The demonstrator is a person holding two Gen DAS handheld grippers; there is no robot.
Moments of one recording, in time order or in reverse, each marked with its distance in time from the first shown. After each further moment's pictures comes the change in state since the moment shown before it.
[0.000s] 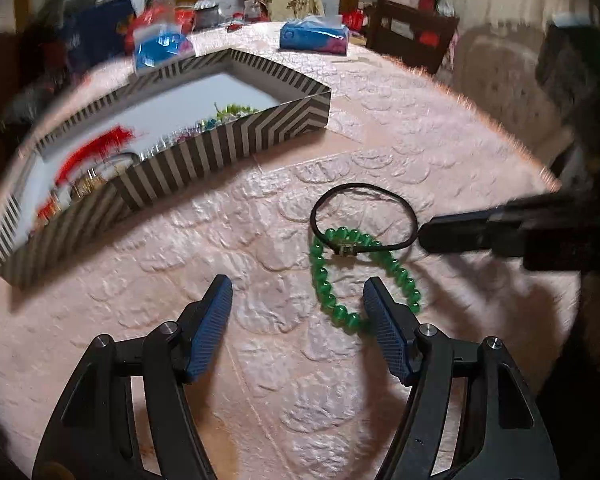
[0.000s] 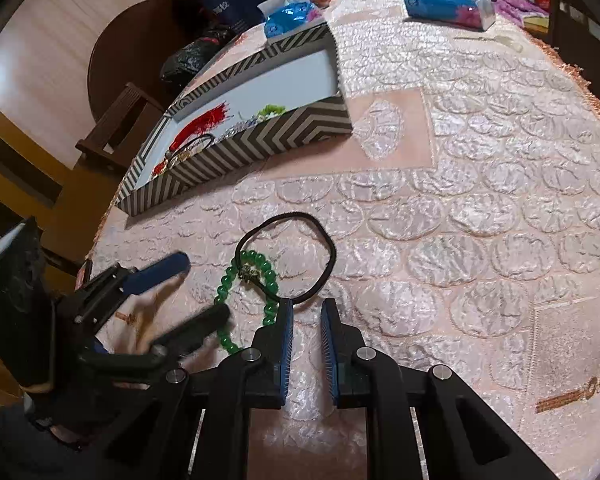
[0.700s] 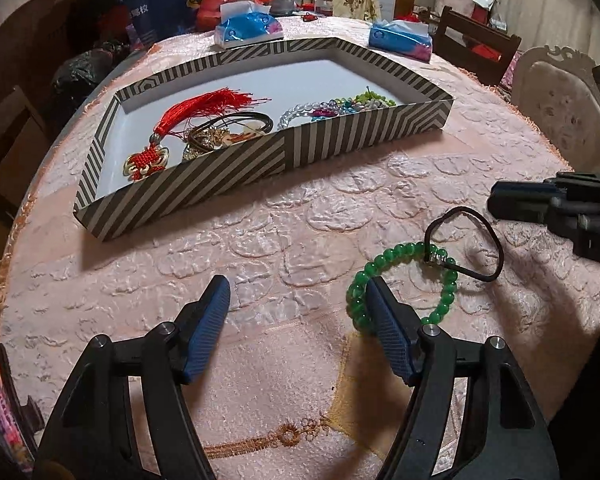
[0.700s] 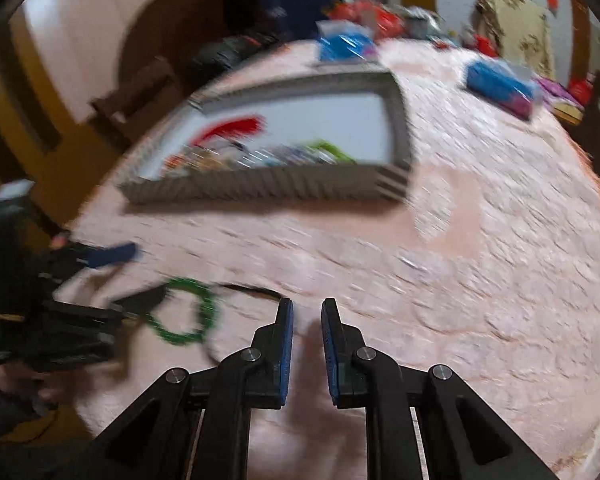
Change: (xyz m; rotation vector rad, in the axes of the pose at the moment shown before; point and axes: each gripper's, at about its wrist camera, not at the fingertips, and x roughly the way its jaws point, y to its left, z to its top) left arm -0.017 0.084 -0.028 -0.145 0.017 0.112; right arm 0.010 0.050 0.015 -0.305 -0.101 -0.057
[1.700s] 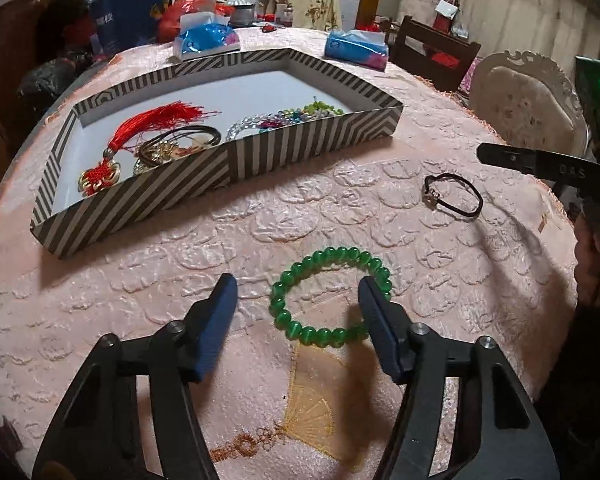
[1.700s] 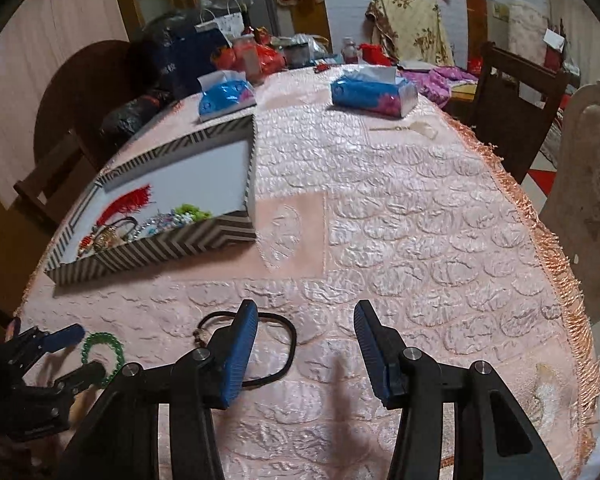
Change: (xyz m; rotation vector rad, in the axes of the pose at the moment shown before) left arm 0.000 -0.010 0.003 0.041 -0.041 -0.152; right arm -0.042 -0.051 -0.005 0.267 -0.131 -0.298
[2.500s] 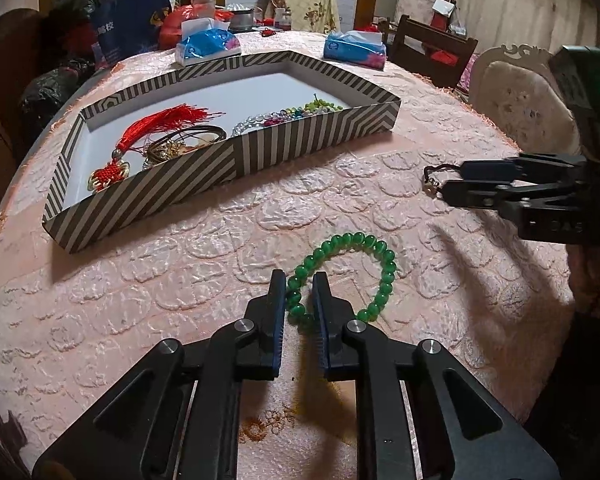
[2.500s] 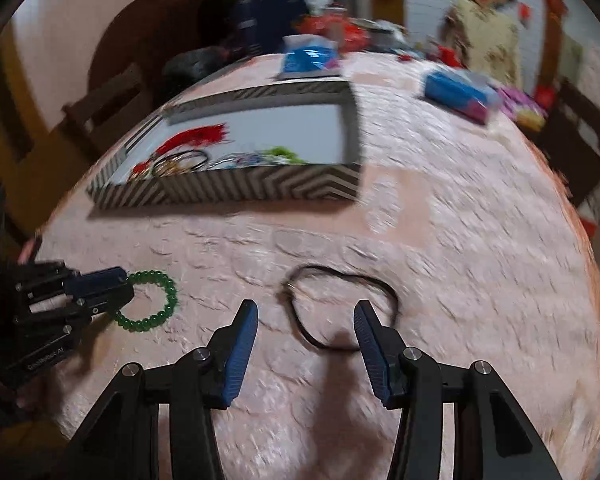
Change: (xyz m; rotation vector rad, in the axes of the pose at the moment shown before) left arm -0.007 -0.001 -0.012 0.031 -0.019 0.022; right arm 0.028 0.060 -0.017 -0.267 0.091 0.125
